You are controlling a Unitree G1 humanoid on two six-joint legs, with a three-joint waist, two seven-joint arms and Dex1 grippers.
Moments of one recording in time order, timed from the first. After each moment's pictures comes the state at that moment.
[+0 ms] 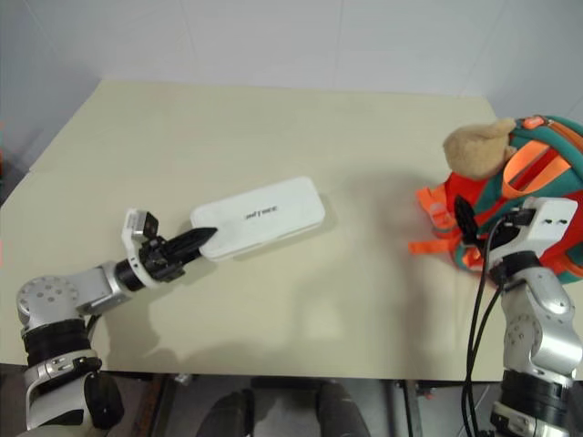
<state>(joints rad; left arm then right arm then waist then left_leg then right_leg) -0.53 0.43 0.61 0.26 -1.09 1.52 -0.56 -0.30 -0.49 -0.51 0.01 0.49 0.28 0.39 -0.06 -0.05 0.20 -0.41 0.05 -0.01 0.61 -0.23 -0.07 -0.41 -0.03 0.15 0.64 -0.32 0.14</state>
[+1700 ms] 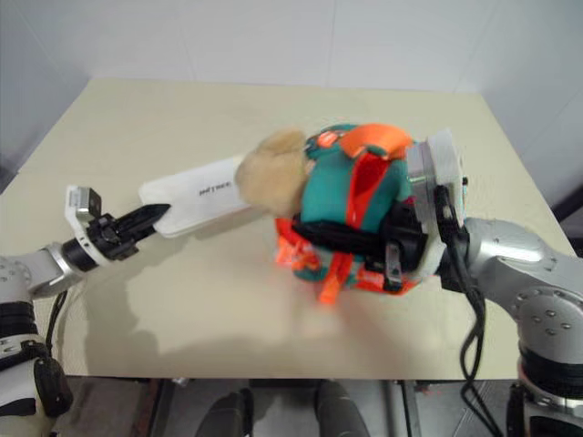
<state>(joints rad) -0.62 0.75 0.49 0.49 -0.98 1.30 -0.81 -0.53 -0.83 -0.21 -0.62 1.30 0.88 0.79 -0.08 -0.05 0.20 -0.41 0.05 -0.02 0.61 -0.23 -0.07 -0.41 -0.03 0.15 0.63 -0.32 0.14</state>
